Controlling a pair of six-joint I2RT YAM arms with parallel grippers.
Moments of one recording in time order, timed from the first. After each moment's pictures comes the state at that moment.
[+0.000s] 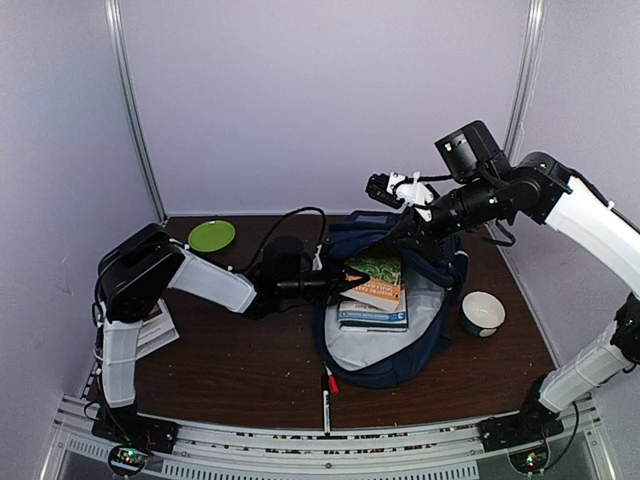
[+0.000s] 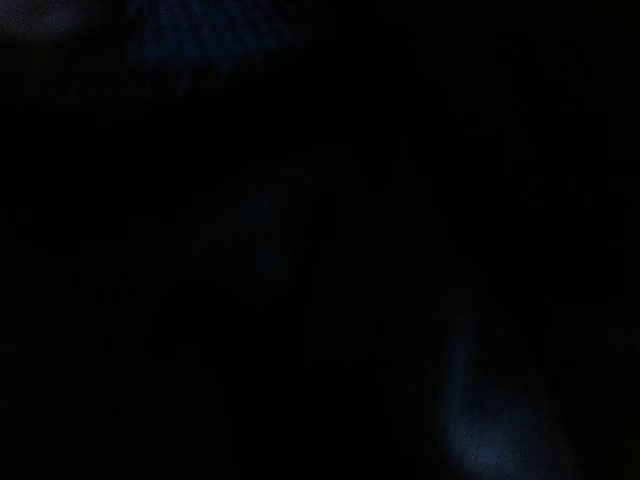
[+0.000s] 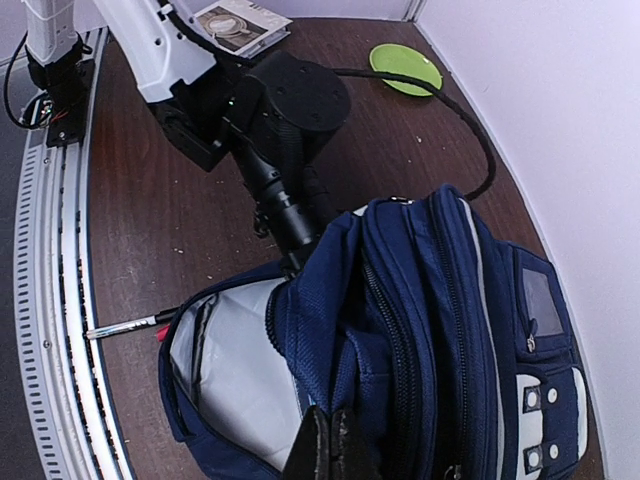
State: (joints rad) left arm -0.85 2.10 1.18 0.75 0.47 -1.34; right arm 0.79 1.41 1.62 -0.95 -0.20 -0.47
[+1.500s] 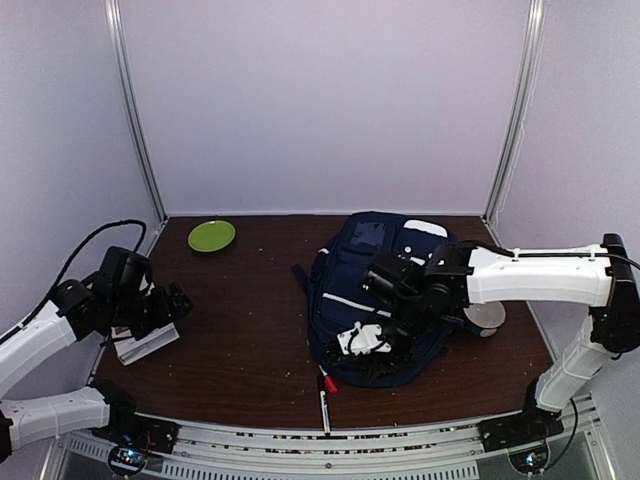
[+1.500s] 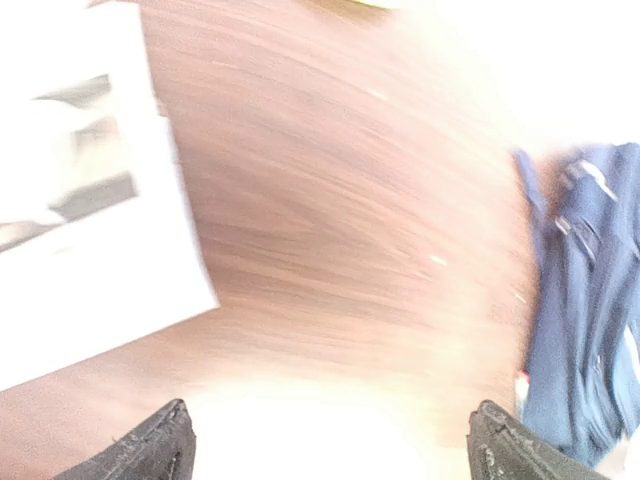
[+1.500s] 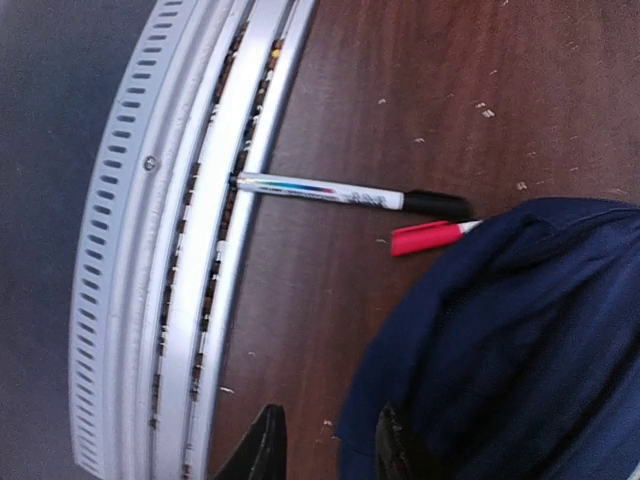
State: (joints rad) left arm -0.47 0.81 0.64 -0.70 -0.12 -0.82; right arm 1.05 1.57 1.22 -0.90 -0.33 -0.68
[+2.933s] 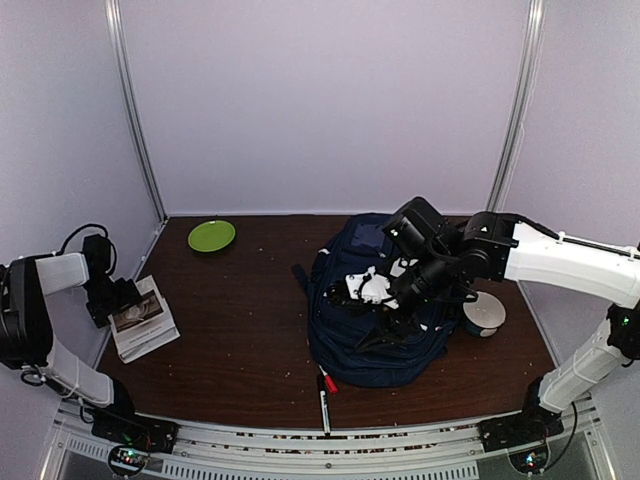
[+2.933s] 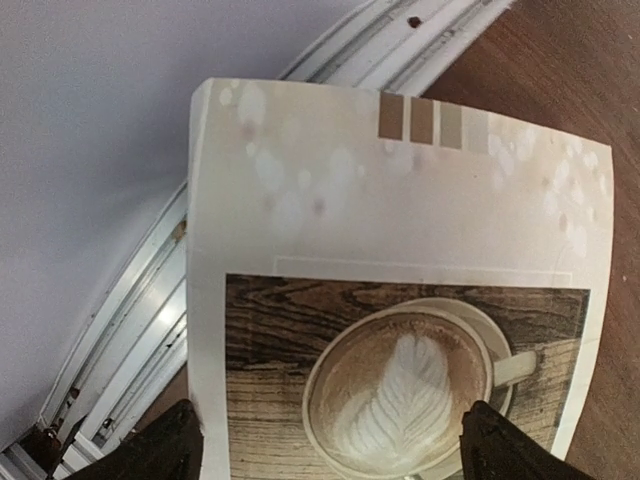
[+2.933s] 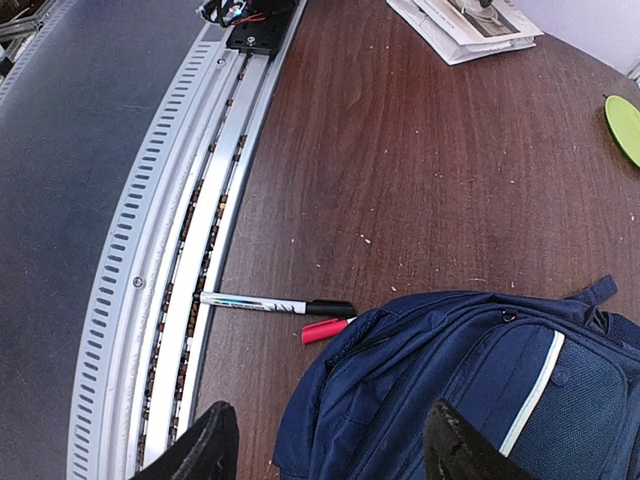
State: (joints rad) left arm 0.29 1.40 0.78 -0.55 -0.11 -0.45; right arm 0.99 1.45 1.31 -0.79 -0.43 -0.64
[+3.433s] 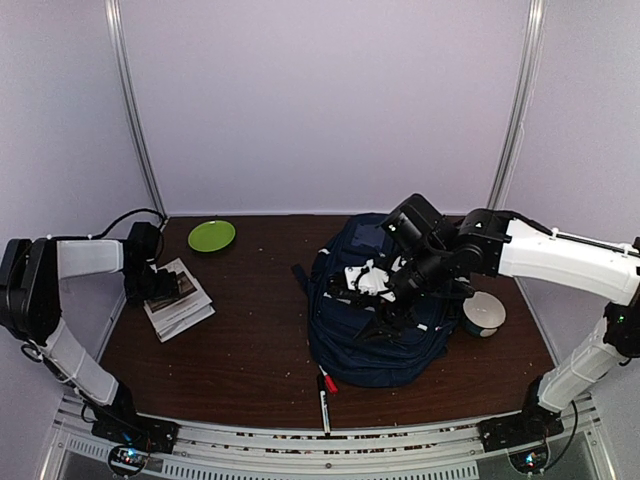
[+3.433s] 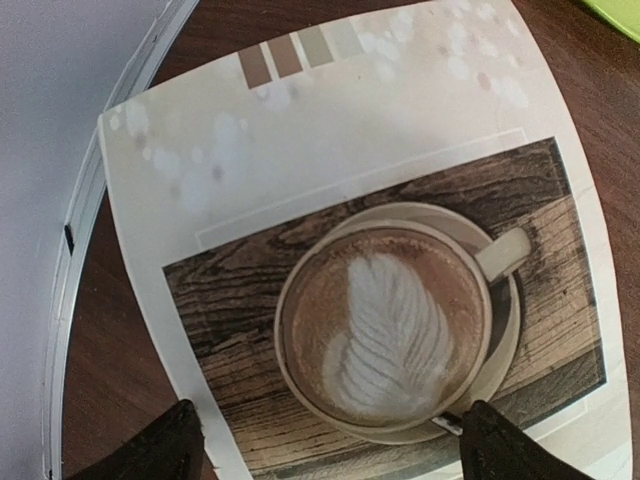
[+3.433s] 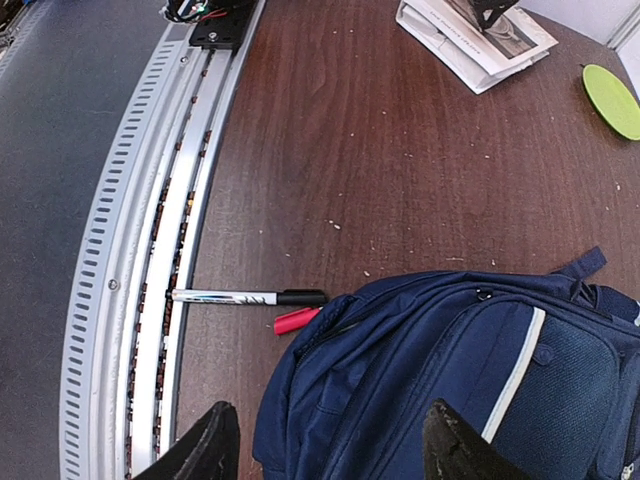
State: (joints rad) left arm -0.05 1.56 0.90 -0.51 -0.19 -0.40; right arm 0.95 1.48 1.32 -0.78 -0.41 -0.62
